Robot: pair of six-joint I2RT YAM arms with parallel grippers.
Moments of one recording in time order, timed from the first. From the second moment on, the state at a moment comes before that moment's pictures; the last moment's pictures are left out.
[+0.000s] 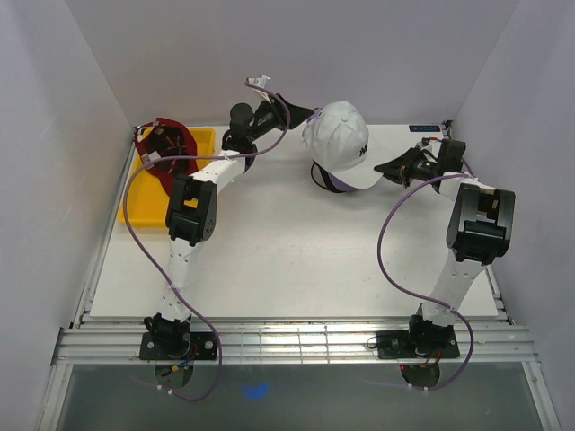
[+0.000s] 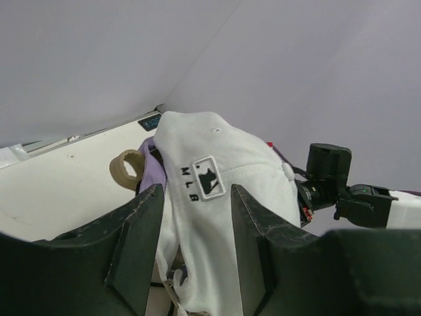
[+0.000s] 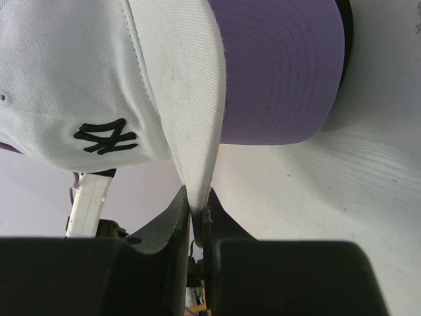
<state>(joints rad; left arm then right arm) -0.35 2.41 1.97 0.72 0.62 -0.81 -0.18 1.98 1.26 0.05 -1.05 0.88</state>
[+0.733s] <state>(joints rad) -0.39 2.48 2.05 0.68 0.65 -0.78 -0.18 1.98 1.27 0.02 -1.05 0.87</state>
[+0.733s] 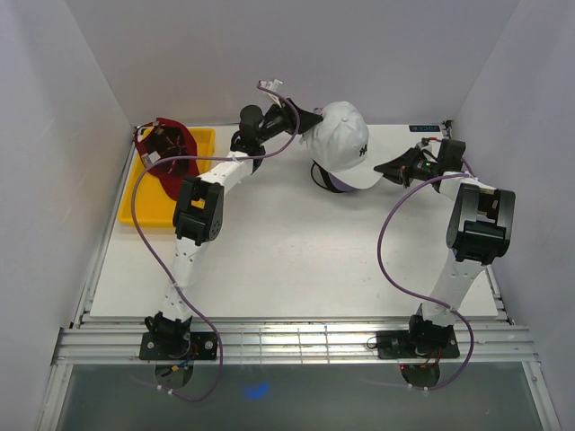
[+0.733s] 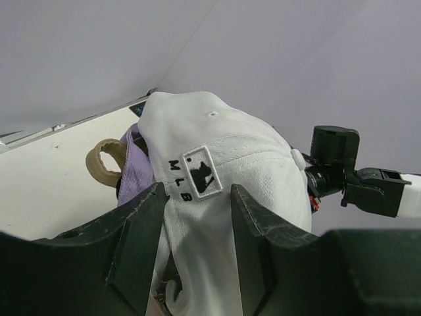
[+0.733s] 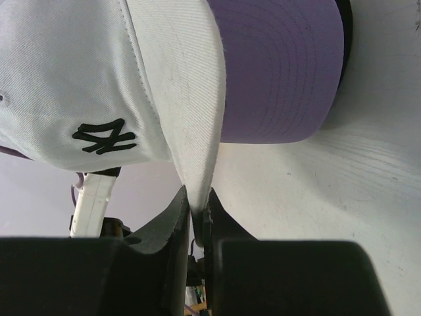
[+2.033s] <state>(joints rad) -0.40 2.42 1.96 0.68 0.60 -0.75 -0.18 1.98 1.27 0.01 -1.05 0.85</state>
